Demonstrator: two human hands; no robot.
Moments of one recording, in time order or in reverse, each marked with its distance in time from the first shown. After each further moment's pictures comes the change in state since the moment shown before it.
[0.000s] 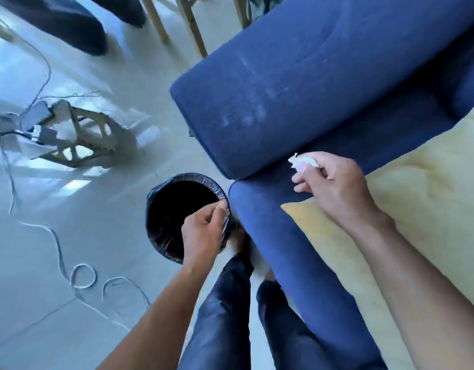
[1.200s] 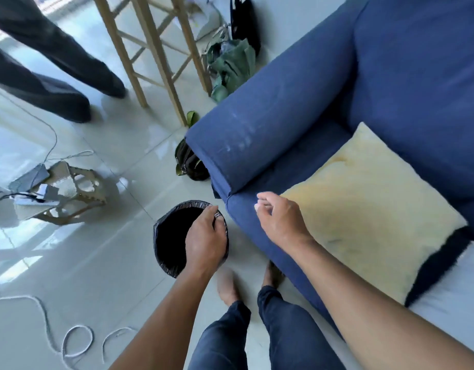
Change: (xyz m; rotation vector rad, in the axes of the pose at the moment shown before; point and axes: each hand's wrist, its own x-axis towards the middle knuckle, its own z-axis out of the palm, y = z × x) left_hand -0.075 0.052 -0.127 0.372 -0.173 0.376; right_hand -0.144 -0.066 0.086 -0.232 0.209 -0.007
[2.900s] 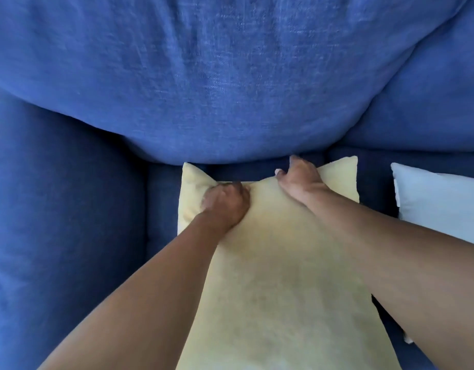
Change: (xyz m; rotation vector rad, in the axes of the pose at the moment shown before) left_hand 0.171 0.354 0.451 1.001 -0.665 0.835; right_hand 0.209 0.408 -0.264 0.101 0.303 0.805
